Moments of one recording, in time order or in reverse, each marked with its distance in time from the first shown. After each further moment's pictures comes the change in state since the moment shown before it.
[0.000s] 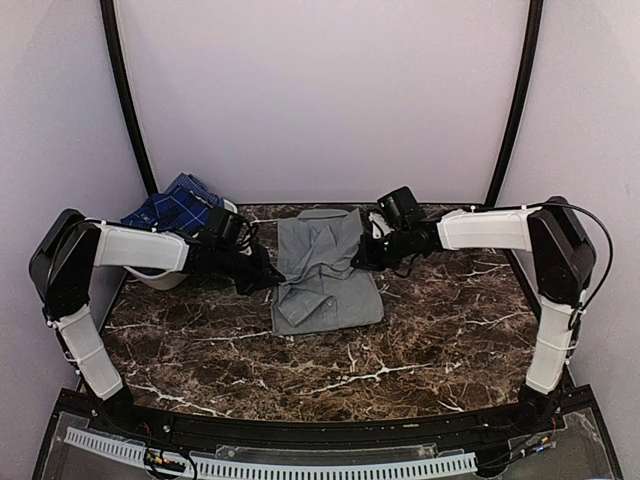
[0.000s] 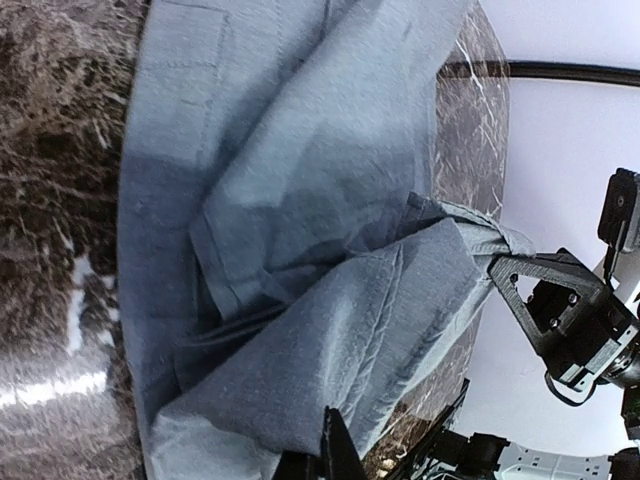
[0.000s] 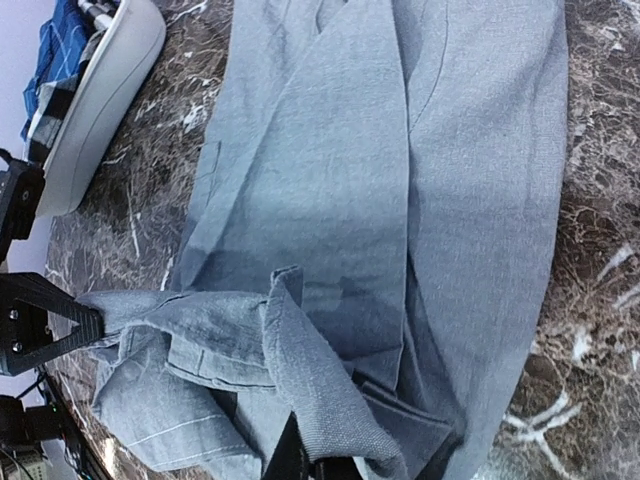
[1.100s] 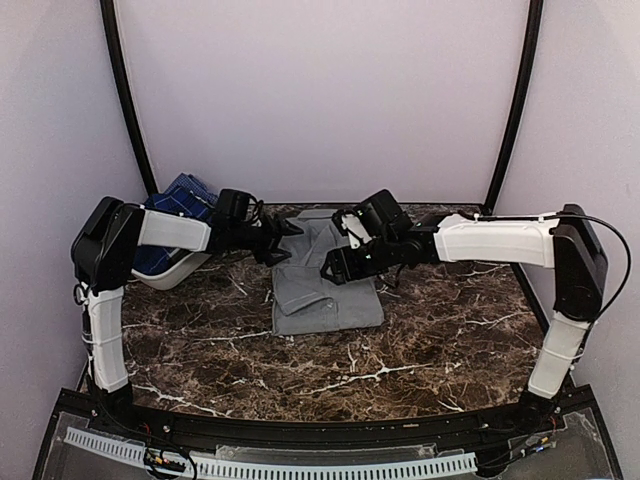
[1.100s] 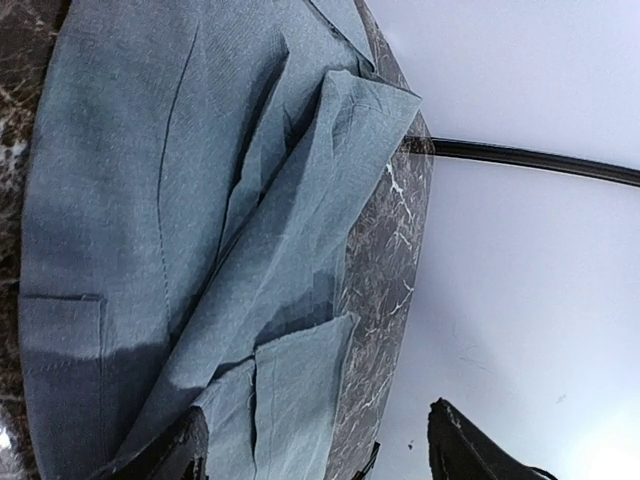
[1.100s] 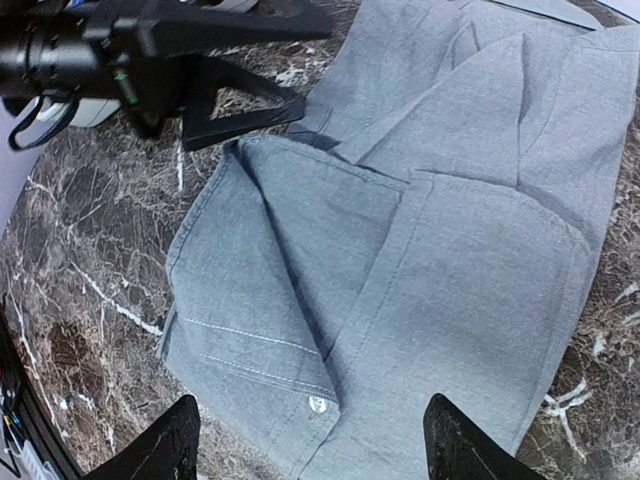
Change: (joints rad) left arm 0.110 0.316 0.291 0.234 0.101 -0.172; right arm 0.187 -0.084 0.018 -0.068 0.184 -0.188
